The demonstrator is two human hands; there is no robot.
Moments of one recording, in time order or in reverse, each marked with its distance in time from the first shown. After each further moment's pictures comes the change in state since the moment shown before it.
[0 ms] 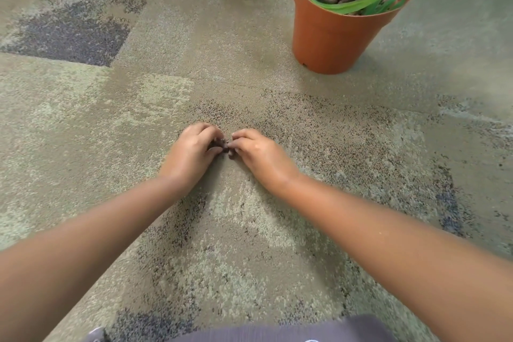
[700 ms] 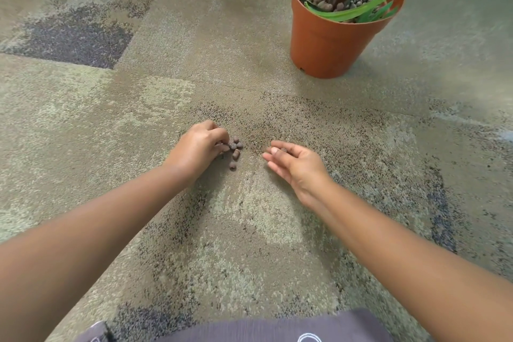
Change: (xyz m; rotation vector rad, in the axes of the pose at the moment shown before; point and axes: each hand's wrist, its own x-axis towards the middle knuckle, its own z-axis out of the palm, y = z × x) left_hand 0.010 0.011 -0.009 0.050 -0.098 0.049; right_hand -0.033 0.008 -0.037 1.316 0.248 1.027
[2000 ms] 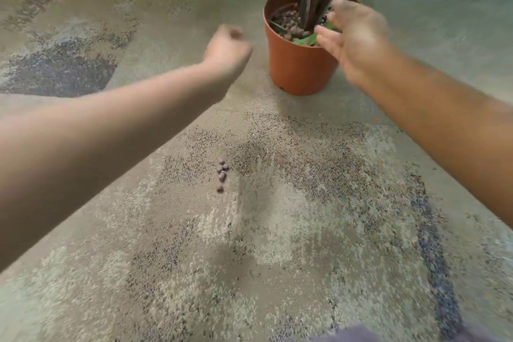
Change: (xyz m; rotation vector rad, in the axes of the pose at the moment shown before) left_hand 0.133 0.108 -0.100 -0.718 0.110 -0.466; right_hand 0.018 -0.206 -0.001 -0.030 0.085 -0.605
